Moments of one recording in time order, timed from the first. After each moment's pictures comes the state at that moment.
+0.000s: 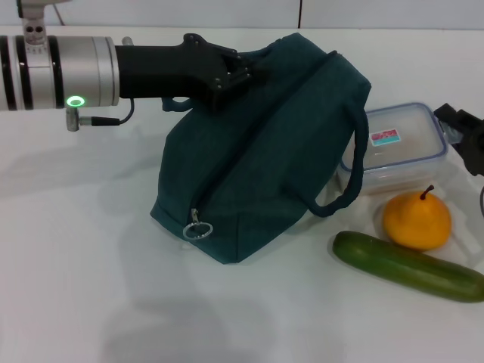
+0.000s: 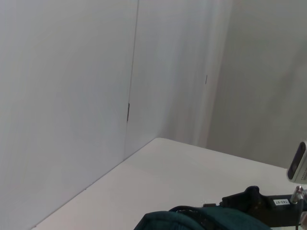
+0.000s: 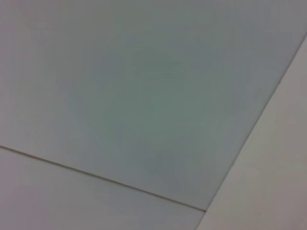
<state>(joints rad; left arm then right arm) -0.65 -2.09 0.93 0.84 1.83 1.44 -1.56 0.53 2.03 -0.88 0.08 -0.91 -1.26 1.59</state>
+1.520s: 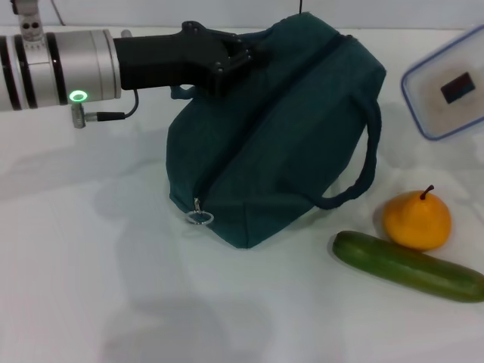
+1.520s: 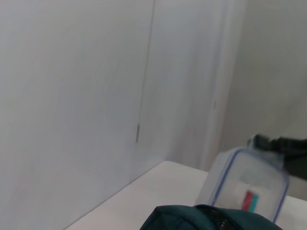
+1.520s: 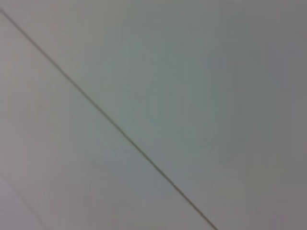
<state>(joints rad) -0.65 -2.09 0.92 0.80 1.75 1.41 -1.55 0.39 2.01 -0.88 -0.24 -0.90 -1.58 1.36</state>
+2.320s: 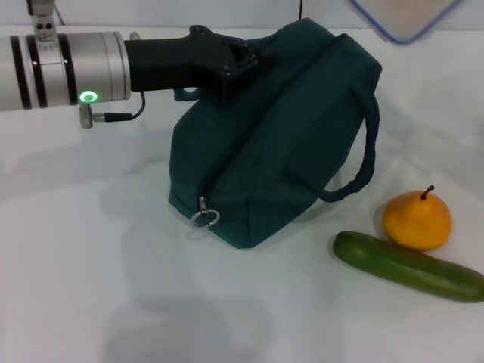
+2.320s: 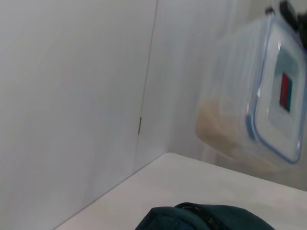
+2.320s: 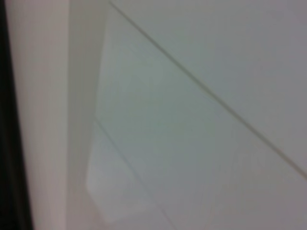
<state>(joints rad) -0.66 -2.09 0.96 0.79 1.75 1.38 -1.55 0.61 2.01 -0.89 -0.46 -0.89 -1.65 1.61</state>
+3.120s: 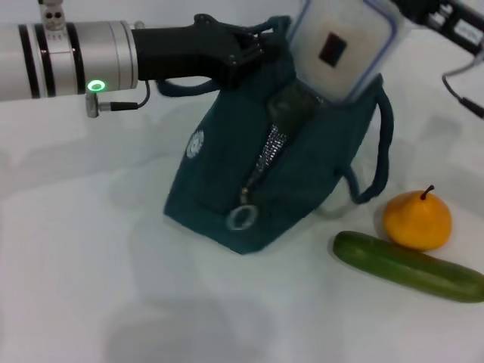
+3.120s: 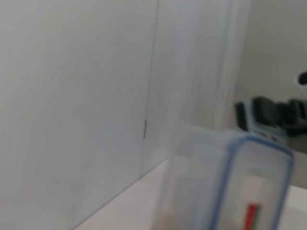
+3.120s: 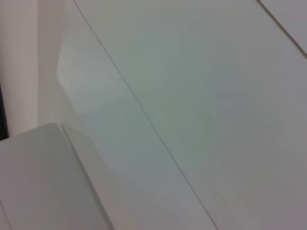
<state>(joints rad) -0.68 -2.09 0.97 0.79 1.75 1.34 -1.55 0.62 2.02 -1.20 -0.46 -0.91 -1.43 1.45</state>
